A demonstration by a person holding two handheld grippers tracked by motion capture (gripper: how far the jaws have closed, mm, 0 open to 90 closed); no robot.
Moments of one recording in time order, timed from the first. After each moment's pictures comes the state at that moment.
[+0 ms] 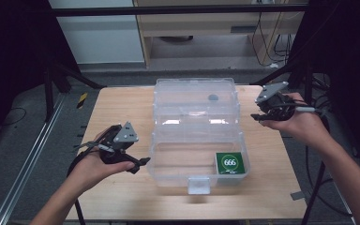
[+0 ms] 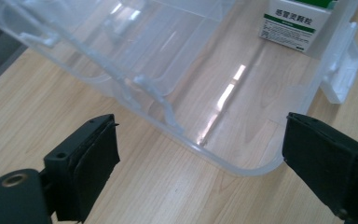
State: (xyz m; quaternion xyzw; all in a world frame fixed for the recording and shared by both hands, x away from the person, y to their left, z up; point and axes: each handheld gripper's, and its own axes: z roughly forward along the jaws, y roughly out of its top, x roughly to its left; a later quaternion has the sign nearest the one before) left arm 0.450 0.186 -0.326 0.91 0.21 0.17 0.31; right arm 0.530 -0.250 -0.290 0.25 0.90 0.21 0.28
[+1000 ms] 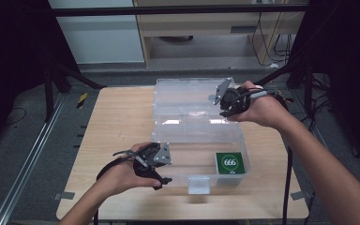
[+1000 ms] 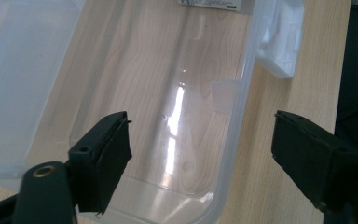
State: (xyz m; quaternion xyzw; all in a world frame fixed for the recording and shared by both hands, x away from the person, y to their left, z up) left arm 0.443 0.121 -0.374 0.96 0.08 0.11 0.25; right arm 0.567 -0.153 -0.291 0.08 0.96 0.14 0.23
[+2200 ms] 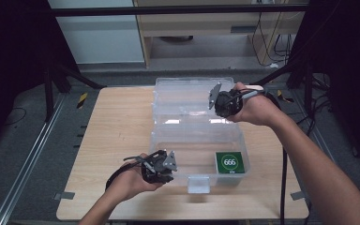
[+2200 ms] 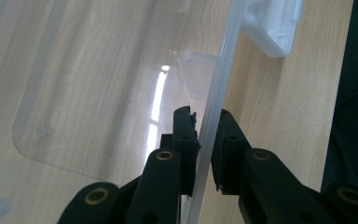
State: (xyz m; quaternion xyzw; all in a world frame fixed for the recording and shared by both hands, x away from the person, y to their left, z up) left arm 0.444 0.108 -0.407 0.97 0.09 0.07 0.21; right arm 0.576 -0.140 -0.304 0.04 0.97 0.11 0.22
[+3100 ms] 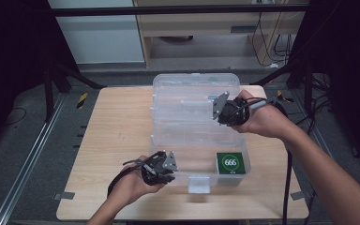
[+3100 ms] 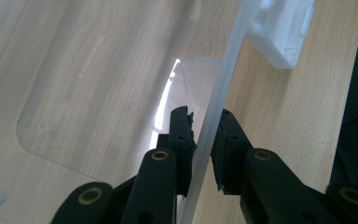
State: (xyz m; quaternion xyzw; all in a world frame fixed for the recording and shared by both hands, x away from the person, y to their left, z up) left arm 0.440 0.107 -0.411 0.96 0.12 0.09 0.23; right arm 0.532 -0.146 -0.295 0.01 0.96 0.14 0.23
